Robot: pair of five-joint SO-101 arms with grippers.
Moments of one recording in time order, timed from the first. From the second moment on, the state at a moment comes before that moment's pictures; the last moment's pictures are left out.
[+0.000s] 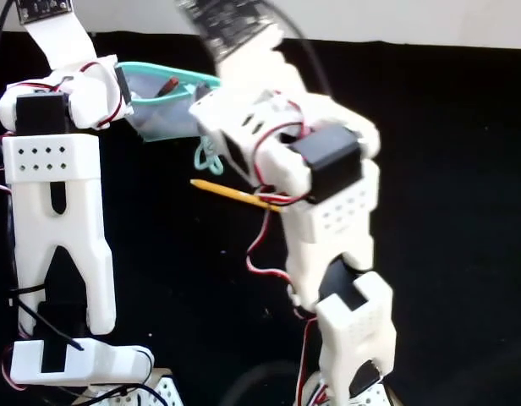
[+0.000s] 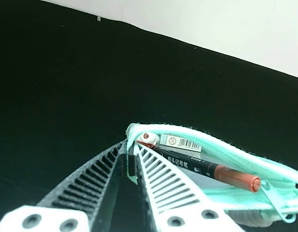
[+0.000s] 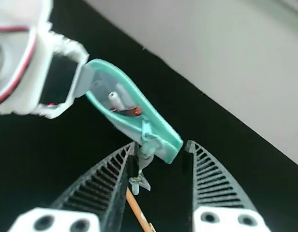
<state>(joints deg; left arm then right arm) -7.9 6.4 -18.3 75.0 16.5 -39.5 21.9 -85.8 100.4 13.4</state>
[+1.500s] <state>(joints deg) -9.5 15.2 -42.3 89.1 14.0 -38.1 21.9 -46.3 97.2 25.0</state>
